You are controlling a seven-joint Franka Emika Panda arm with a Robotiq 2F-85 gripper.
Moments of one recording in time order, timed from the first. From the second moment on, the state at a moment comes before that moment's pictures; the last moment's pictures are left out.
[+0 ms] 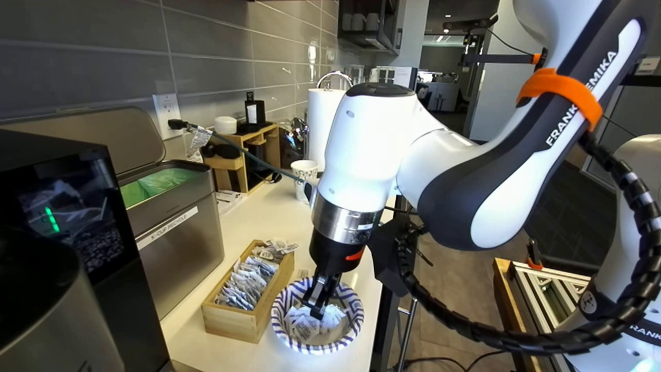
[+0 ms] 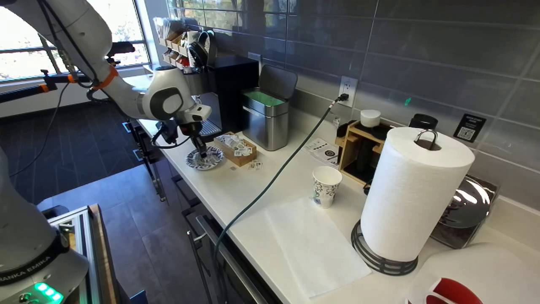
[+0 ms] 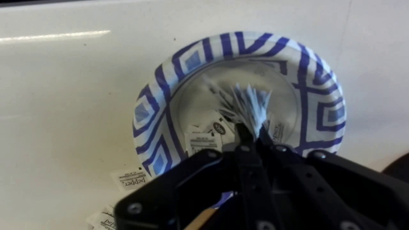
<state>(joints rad) 0.13 0.08 0.20 -2.51 -0.25 2.77 0.57</state>
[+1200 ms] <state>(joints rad) 0.13 -0.13 0.19 -2.51 -0.10 2.66 0.44</state>
